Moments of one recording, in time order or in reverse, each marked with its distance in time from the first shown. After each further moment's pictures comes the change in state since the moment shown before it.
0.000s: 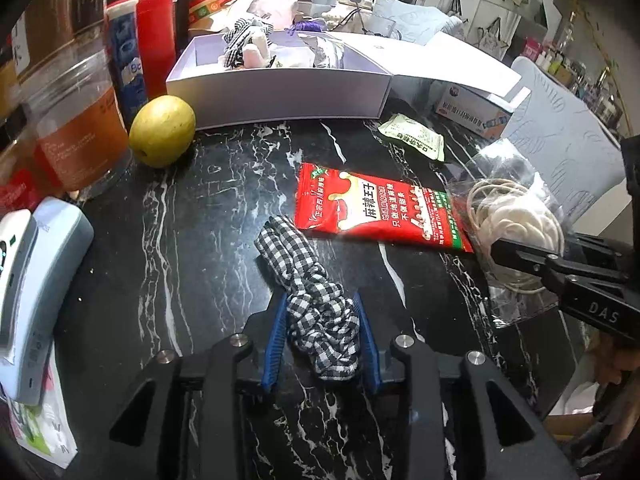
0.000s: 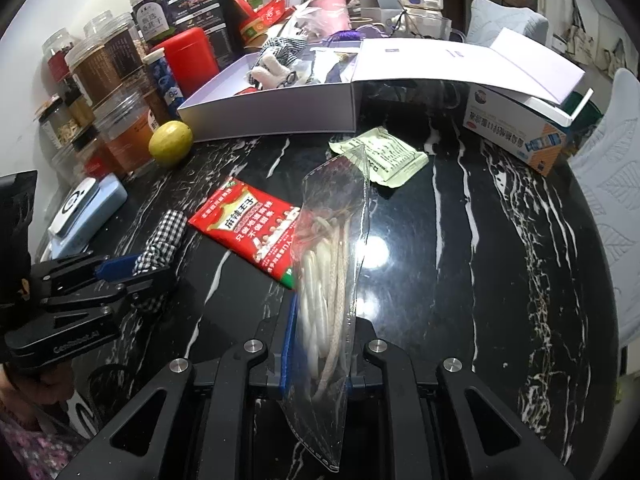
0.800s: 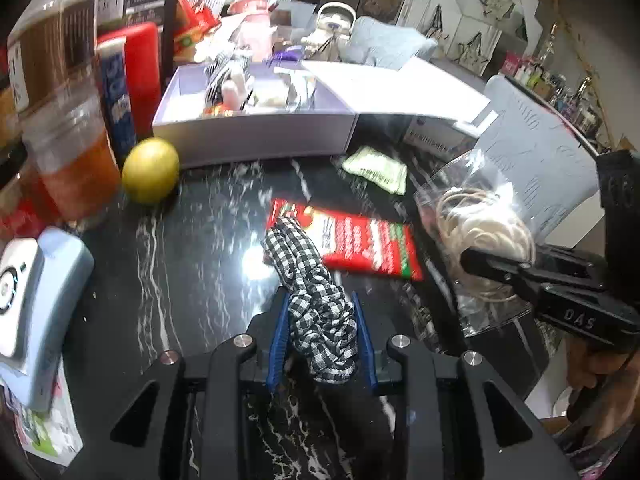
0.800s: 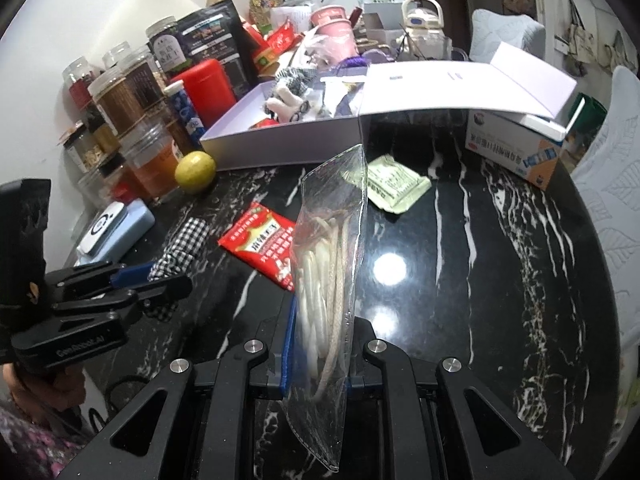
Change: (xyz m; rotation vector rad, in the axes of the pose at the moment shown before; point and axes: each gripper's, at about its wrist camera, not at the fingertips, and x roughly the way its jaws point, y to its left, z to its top) left arm -0.037 -0.013 0.015 0.002 -0.072 -0.090; right arm -0.030 0.001 0.006 0.015 -0.078 0.075
